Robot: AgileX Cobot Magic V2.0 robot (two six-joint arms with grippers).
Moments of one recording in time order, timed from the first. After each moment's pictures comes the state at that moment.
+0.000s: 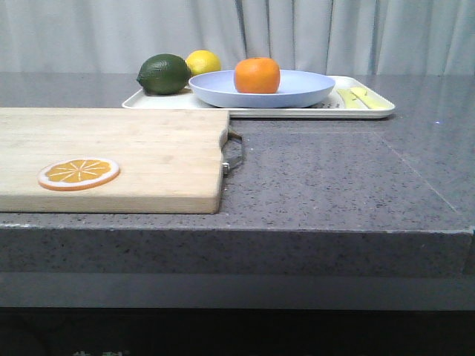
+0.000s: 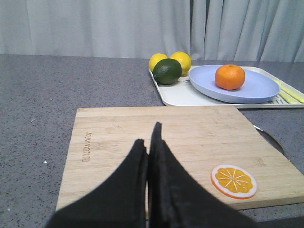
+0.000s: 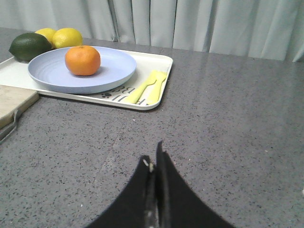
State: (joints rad) left arm -0.23 0.05 -0.39 -0.04 0.51 -0.04; right arm 0.10 0.34 -0.33 0.10 0.21 -0.10
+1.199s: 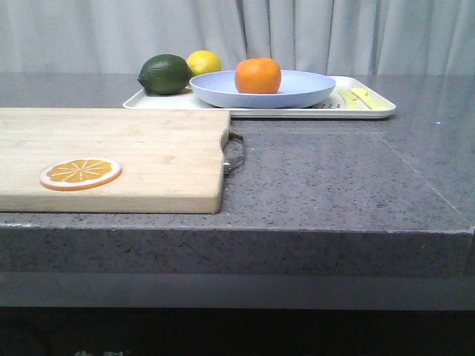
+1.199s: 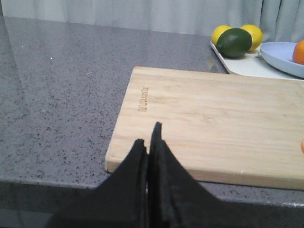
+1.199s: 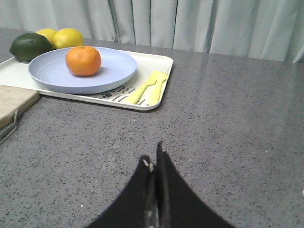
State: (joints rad) left arm -0.02 0.00 -0.03 -0.04 0.24 -0.04; right arm 0.10 0.34 -0.32 0.10 0.21 -0.10
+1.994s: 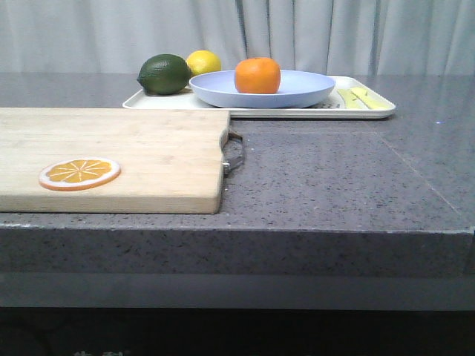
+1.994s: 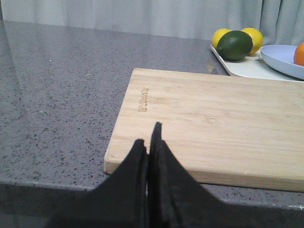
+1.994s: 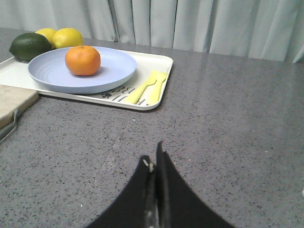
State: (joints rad) left arm -0.02 0.00 0.00 -0.04 0.17 -0.04; right arm 0.10 0.34 -0.32 0.10 0.21 -0.10
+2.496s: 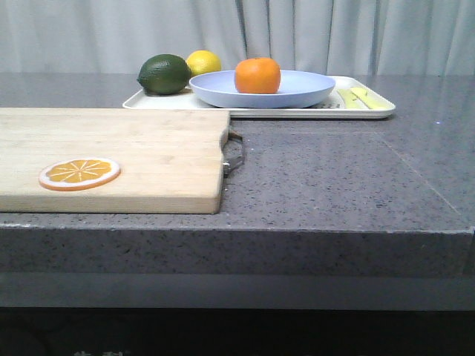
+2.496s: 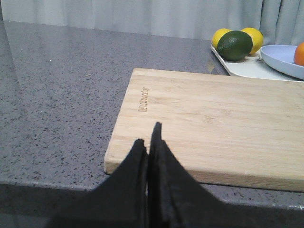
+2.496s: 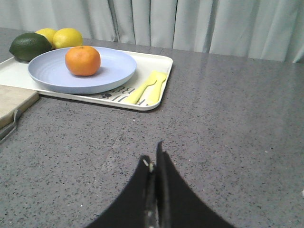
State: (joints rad) left arm -0.02 0.00 0.00 -0.04 0.17 -0.04; right arm 0.10 0.34 -0.32 0.10 0.20 -0.10
